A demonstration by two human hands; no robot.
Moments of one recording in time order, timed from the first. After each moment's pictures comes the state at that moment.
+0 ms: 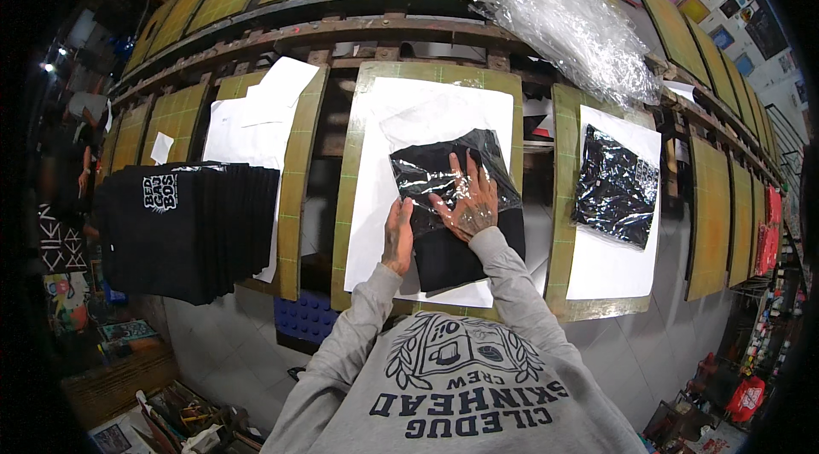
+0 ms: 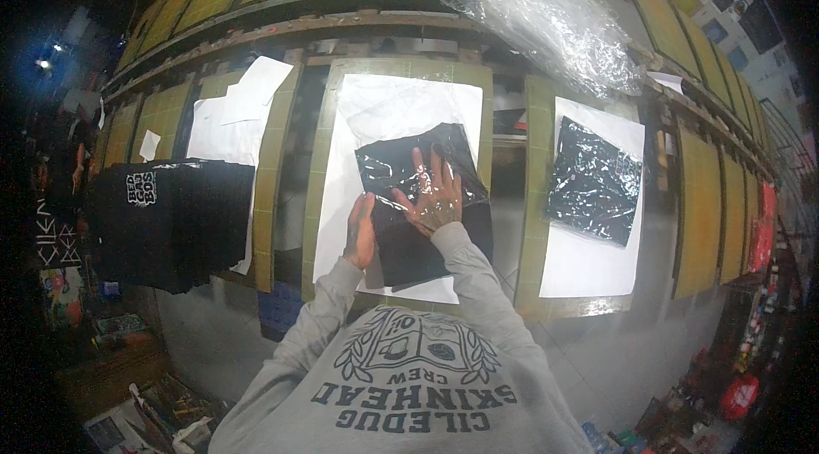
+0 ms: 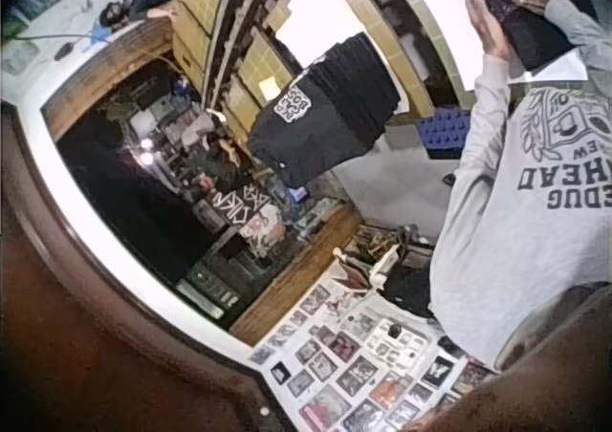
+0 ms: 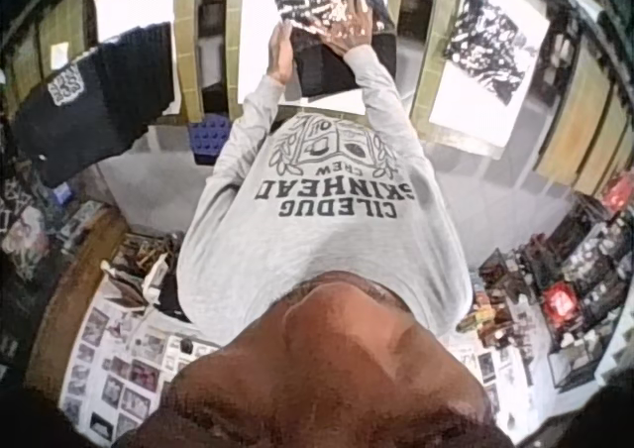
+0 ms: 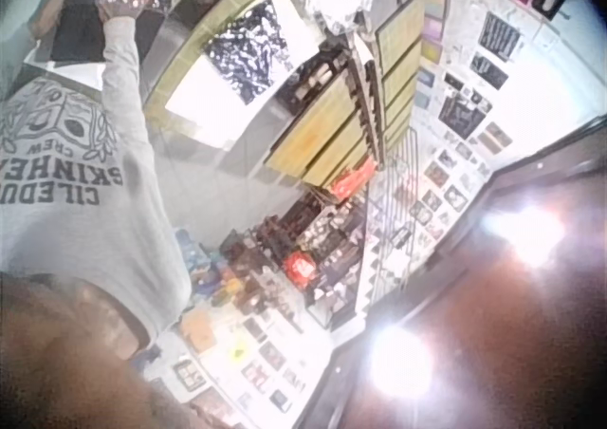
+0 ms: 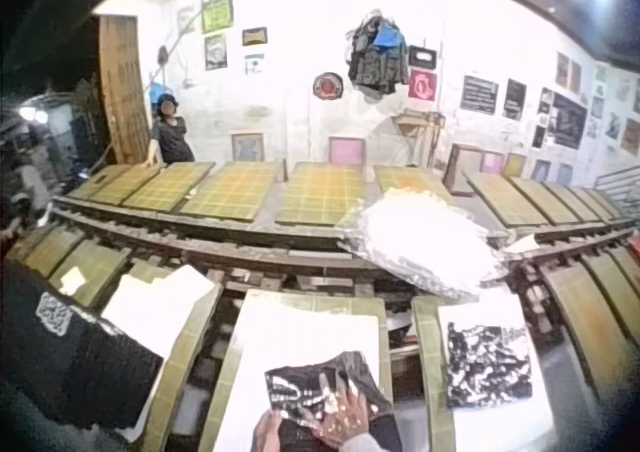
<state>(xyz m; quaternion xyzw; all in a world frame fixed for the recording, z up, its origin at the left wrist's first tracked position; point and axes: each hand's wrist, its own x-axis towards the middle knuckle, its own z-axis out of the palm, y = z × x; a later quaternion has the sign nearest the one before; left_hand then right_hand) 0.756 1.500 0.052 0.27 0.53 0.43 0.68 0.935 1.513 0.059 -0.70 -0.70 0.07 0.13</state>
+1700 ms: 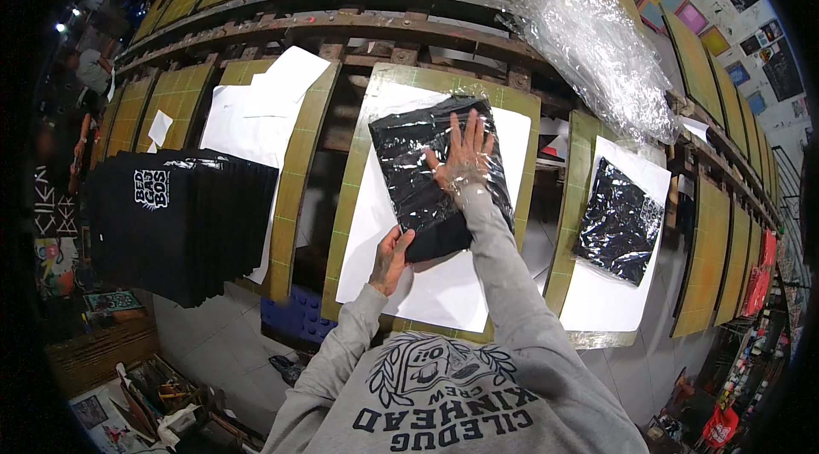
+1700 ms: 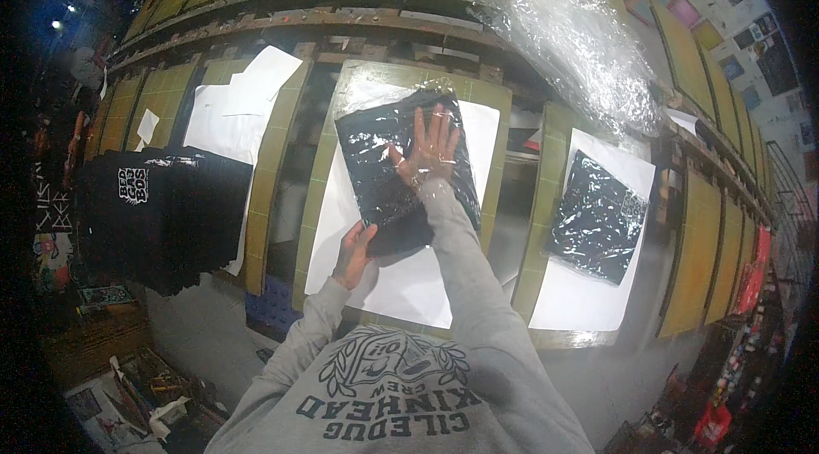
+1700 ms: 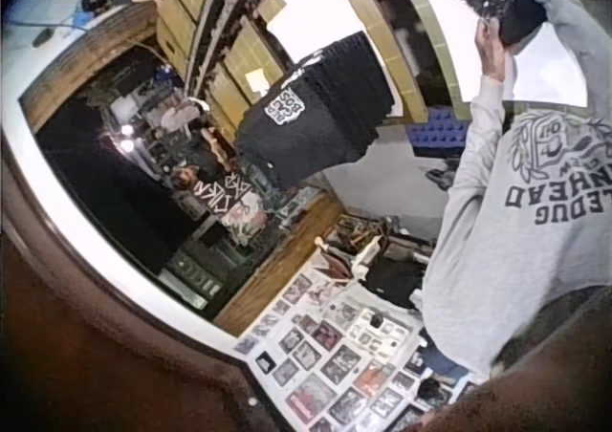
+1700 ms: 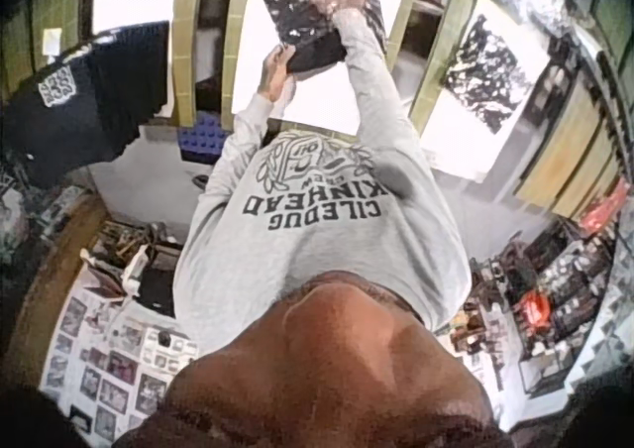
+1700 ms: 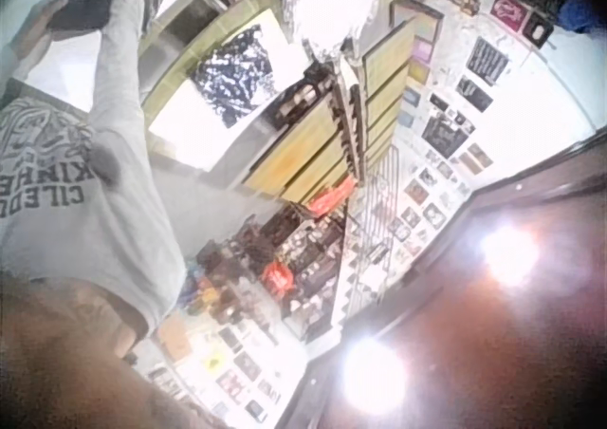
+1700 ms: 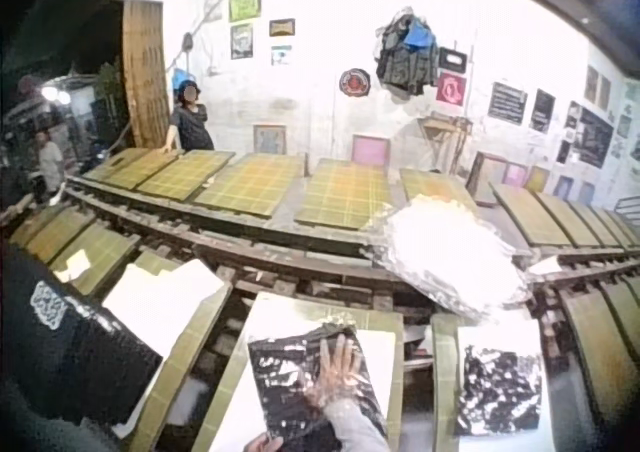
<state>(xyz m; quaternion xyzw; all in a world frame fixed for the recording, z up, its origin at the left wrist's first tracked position) 0.731 1.494 0.038 0.24 0.47 0.39 0.76 0.921 1.652 0.026 -0.72 -0.68 0.03 0.15</state>
